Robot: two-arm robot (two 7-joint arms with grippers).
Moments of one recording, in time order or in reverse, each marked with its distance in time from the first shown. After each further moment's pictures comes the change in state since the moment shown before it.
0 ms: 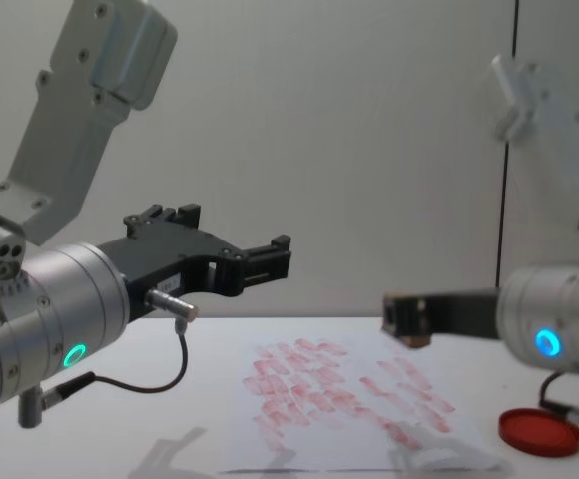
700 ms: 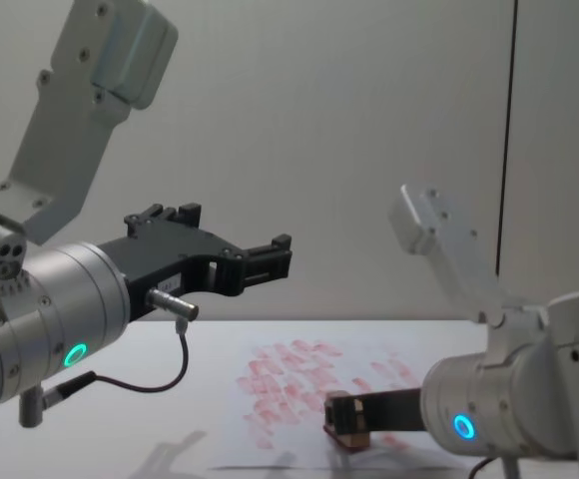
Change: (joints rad) left arm 0.000 0.000 0.000 0.000 0.000 0.000 0.000; right arm 0.107 -0.074 -0.022 0.288 0.004 0.056 0.070
